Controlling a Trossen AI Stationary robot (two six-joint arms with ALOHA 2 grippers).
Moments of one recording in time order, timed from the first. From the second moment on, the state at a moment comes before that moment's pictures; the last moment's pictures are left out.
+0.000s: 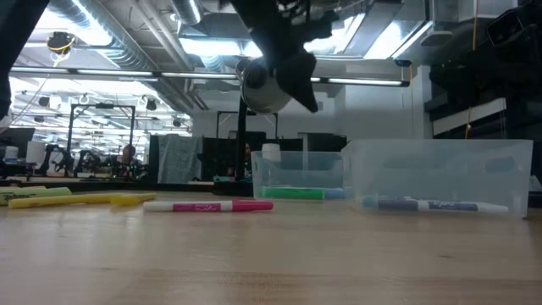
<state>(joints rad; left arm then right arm) 0.04 1.93 1.62 -0.57 -0.43 0.22 0.09 0.02 0.01 0.02 -0.02 0.02</state>
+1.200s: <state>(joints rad) -0.28 1.91 1.36 -0.88 -0.42 -0.51 0.09 0.02 0.01 0.02 -0.02 0.02</state>
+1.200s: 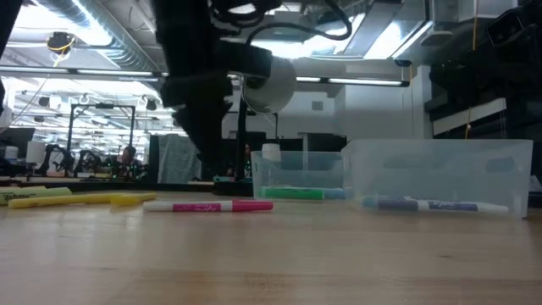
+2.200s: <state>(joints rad) -0.22 1.87 1.20 -0.62 -0.42 -0.47 0.09 0.02 0.01 0.02 -0.02 0.02</state>
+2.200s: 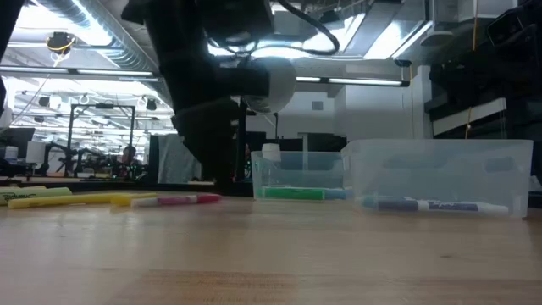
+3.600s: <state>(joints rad) 0.01 1.77 0.93 -0.71 -0.27 -0.74 0.09 0.02 0.01 0.02 -0.02 0.02</state>
